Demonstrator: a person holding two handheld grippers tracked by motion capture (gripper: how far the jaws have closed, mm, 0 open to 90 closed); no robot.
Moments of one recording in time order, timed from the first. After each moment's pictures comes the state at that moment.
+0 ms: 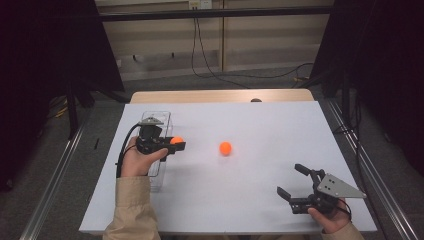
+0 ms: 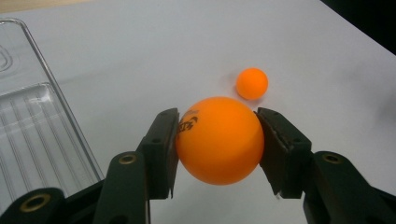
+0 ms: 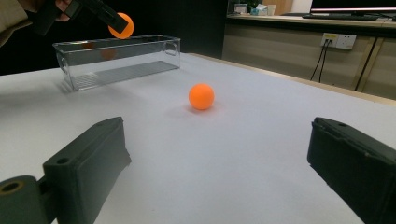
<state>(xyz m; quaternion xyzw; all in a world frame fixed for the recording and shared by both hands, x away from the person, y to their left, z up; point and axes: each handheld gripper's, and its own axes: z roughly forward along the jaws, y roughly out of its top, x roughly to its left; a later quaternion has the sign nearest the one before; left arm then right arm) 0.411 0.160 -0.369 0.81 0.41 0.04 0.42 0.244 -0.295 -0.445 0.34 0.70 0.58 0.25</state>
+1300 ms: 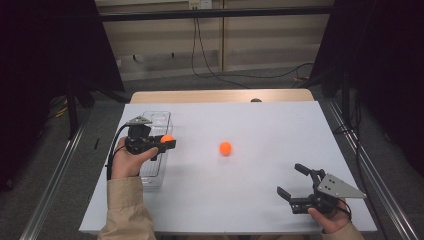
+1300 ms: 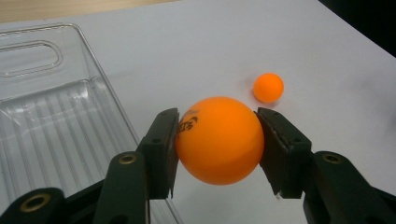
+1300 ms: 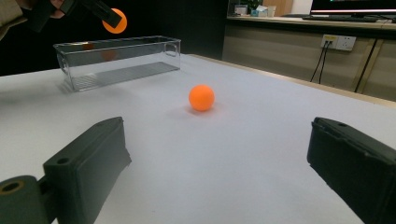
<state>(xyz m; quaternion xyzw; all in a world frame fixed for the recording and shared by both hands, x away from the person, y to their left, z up) 0.409 0.184 -0.363 0.79 0.43 0.06 0.42 0.244 -0.294 -0.445 0.34 0.70 0.58 0.25</state>
